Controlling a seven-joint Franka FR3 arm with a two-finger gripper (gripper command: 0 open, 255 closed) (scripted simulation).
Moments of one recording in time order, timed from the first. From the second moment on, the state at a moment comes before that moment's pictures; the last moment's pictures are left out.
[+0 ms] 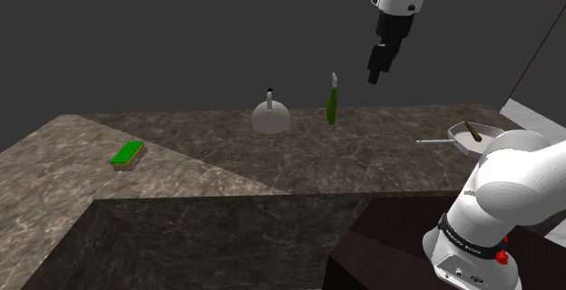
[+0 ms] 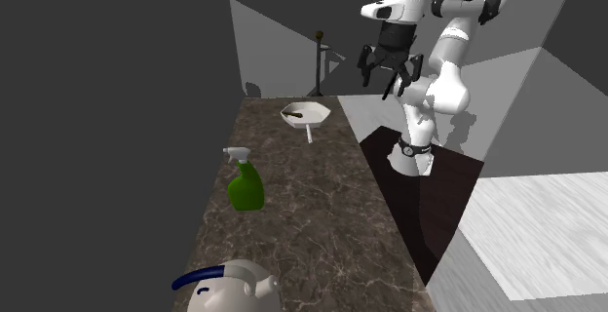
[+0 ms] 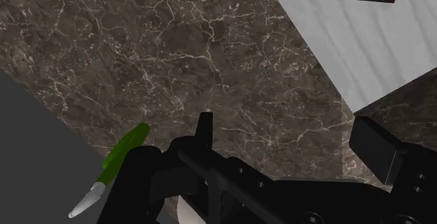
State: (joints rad) arm 0.00 -0.75 -0.06 -2.34 -0.08 1.66 -0.13
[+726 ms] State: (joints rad) arm -0.06 -0.40 -0.07 -2.17 -0.15 1.81 -0.04
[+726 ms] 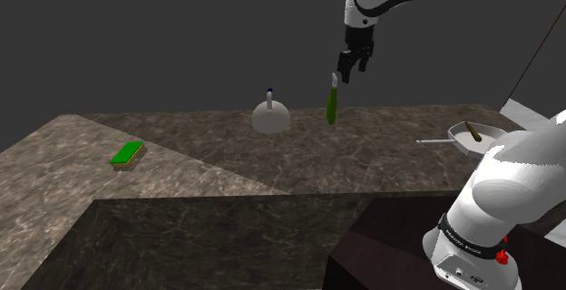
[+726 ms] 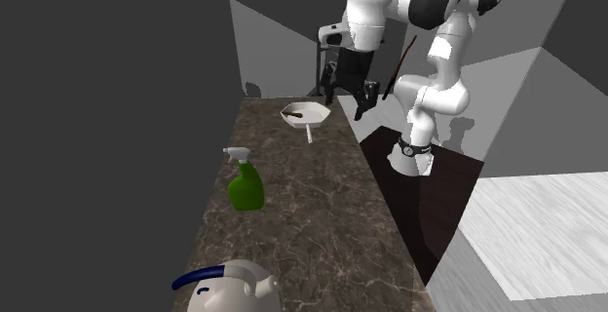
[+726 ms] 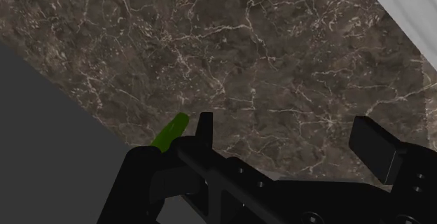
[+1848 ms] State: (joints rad) arm -0.15 0.27 -0.14 -1.59 -0.25 1.82 0.09
